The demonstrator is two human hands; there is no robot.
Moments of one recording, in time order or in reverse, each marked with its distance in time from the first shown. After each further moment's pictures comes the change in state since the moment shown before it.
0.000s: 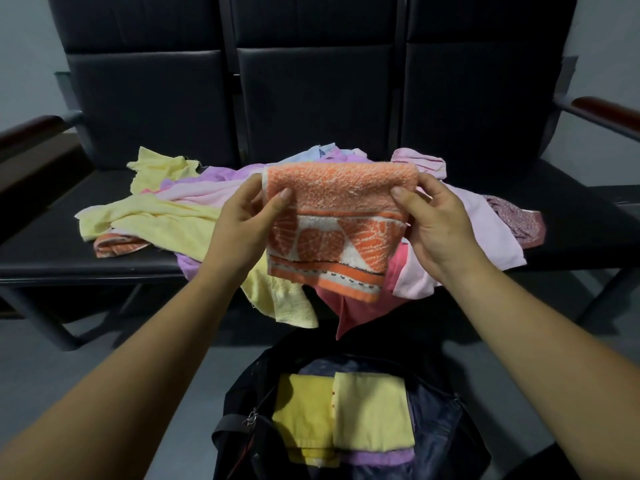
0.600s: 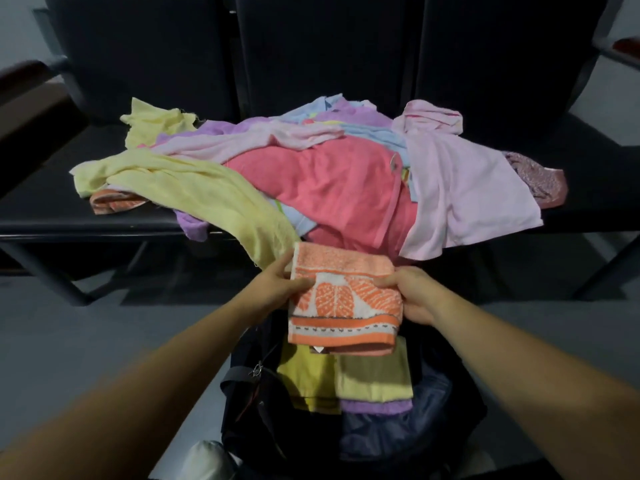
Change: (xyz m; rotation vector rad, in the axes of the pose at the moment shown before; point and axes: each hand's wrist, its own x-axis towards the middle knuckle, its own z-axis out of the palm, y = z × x) left_hand -0.075 -0.143 0.007 -0.054 -0.291 -0.741; right_hand -0.050 0.157 -0.050 -0.155 0.057 0.887
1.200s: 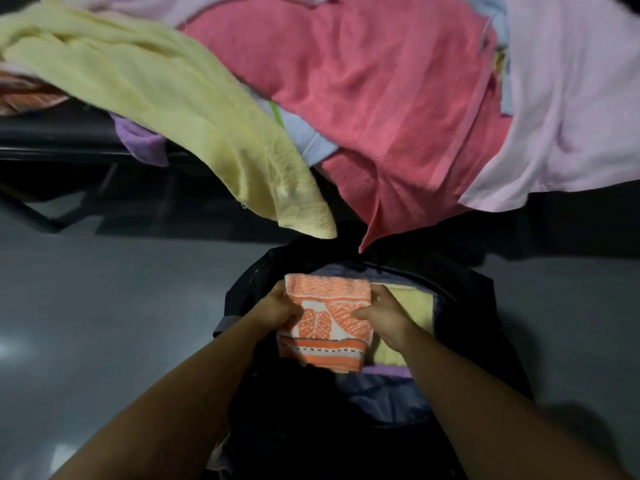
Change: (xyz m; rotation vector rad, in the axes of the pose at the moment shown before) left_hand 0.079 -0.220 -0.019 0.108 0.104 -0.501; right_hand 0.127 0.182 0.028 -0.333 0.055 0.189
